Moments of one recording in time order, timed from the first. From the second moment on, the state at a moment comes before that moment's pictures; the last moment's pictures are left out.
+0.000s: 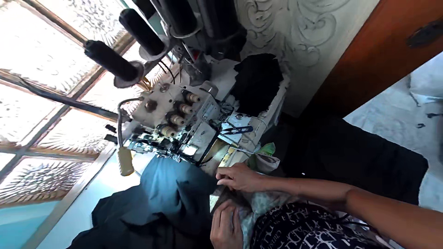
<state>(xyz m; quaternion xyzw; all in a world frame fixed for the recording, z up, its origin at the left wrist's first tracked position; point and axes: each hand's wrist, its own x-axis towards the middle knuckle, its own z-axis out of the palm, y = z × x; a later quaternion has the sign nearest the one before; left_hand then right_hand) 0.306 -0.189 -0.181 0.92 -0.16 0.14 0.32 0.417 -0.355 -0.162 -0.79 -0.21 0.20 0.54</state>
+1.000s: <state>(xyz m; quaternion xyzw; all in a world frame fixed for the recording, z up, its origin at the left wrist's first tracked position) 0.306 -0.200 -0.199 0.91 -0.15 0.01 0.39 0.521 -0.444 -0.176 -0.96 -0.11 -0.06 0.24</state>
